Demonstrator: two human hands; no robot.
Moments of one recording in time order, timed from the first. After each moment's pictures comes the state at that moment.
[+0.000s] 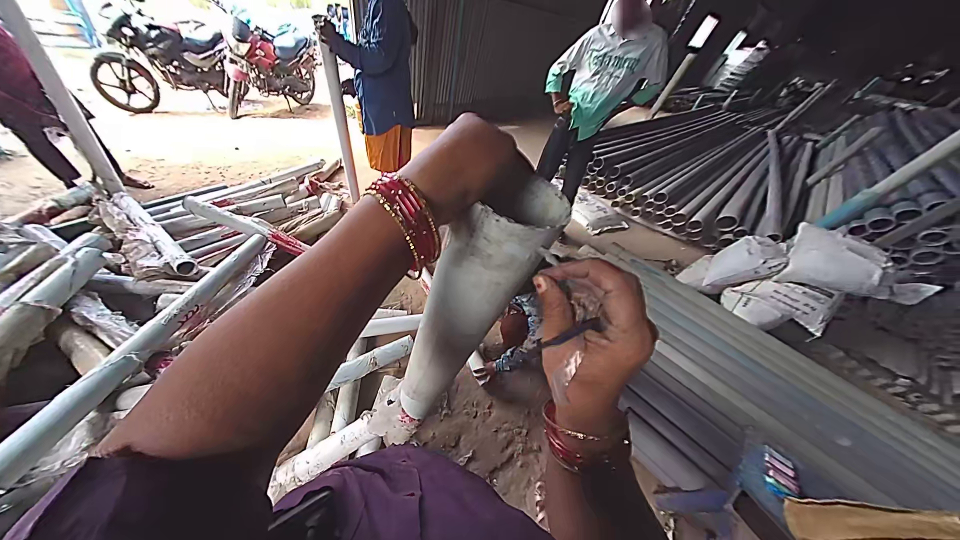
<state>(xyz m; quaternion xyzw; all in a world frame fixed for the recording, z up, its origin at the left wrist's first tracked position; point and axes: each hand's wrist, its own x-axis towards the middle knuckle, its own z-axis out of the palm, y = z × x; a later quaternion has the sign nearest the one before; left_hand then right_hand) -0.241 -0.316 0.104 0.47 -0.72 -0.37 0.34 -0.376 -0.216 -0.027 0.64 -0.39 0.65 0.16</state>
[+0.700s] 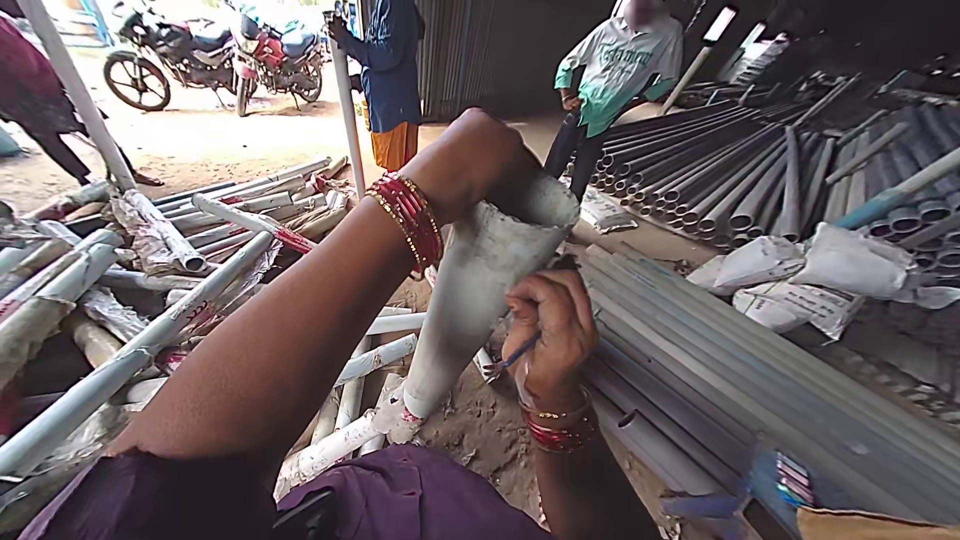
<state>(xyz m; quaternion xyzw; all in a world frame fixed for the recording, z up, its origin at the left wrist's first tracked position) -0.238 -0.317 0.104 0.47 -0.71 -0.39 0.35 -0.360 -0.240 -0.048 0.69 -0.32 0.60 0.24</state>
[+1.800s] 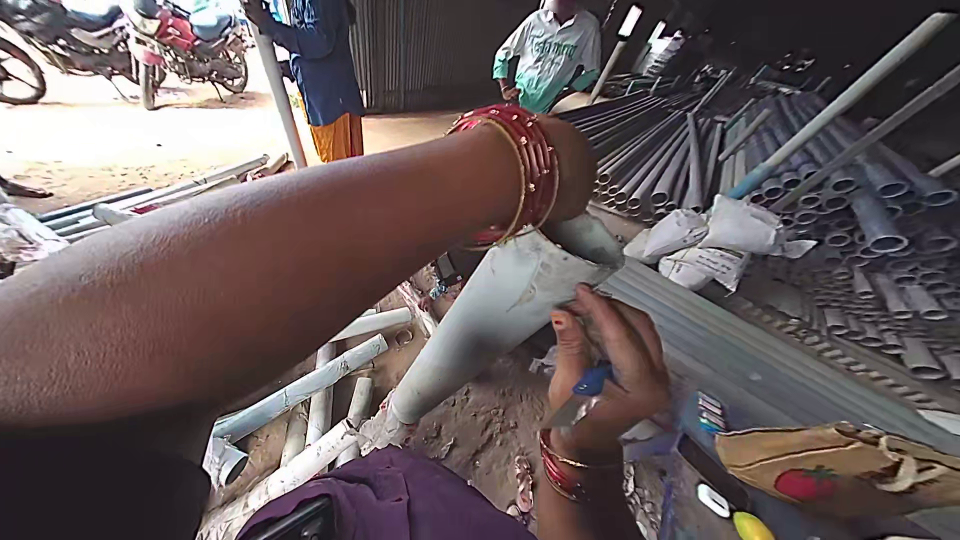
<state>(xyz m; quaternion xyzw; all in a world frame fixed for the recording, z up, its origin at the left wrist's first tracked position) -0.324 -0.272 0.145 0.34 -0.94 0.06 -0.03 -0.412 -0.177 -0.048 0.58 -0.42 0.65 0.25</state>
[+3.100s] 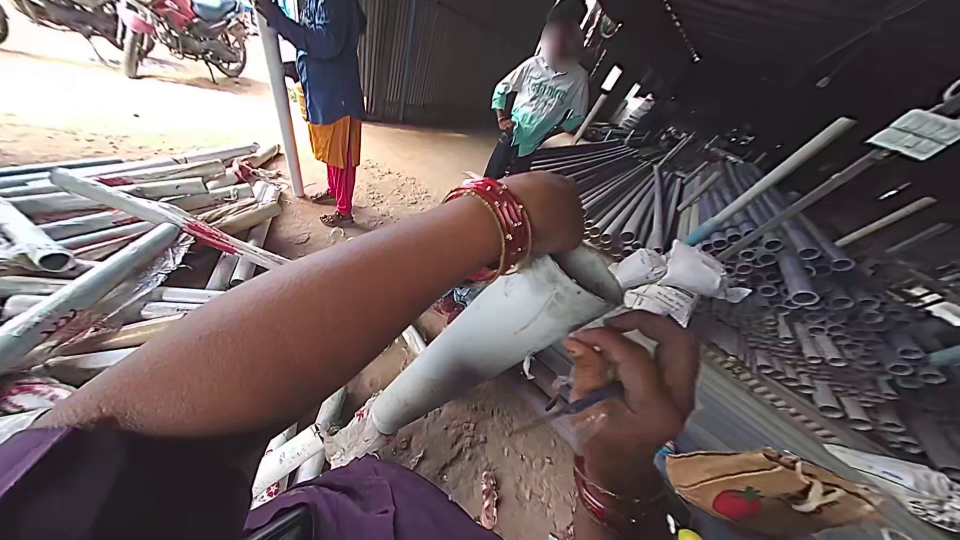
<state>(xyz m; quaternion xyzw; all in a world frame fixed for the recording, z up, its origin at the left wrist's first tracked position) -0.306 -0.280 0.129 0.36 -0.91 -0.18 0.10 -0.431 -0.153 -0.021 0.66 -0.47 0.49 0.31</state>
